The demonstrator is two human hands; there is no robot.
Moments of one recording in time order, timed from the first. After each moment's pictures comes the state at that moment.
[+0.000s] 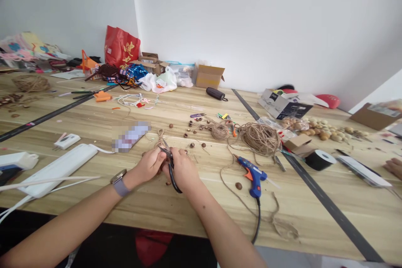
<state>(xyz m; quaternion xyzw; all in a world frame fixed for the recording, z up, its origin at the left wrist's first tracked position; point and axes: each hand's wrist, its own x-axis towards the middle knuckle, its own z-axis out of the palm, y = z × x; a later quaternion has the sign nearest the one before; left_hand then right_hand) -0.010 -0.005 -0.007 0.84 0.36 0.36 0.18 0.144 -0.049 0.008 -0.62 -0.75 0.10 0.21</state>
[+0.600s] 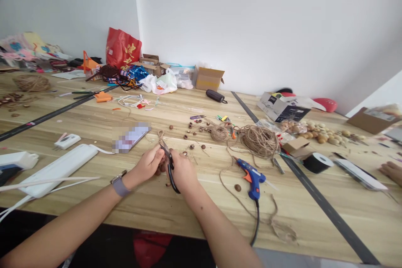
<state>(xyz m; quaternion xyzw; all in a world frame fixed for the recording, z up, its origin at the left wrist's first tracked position) -0.006 -0.011 0.006 0.80 0.37 0.41 0.25 0.142 -0.047 0.009 -0.62 -0.75 0.09 0.23</state>
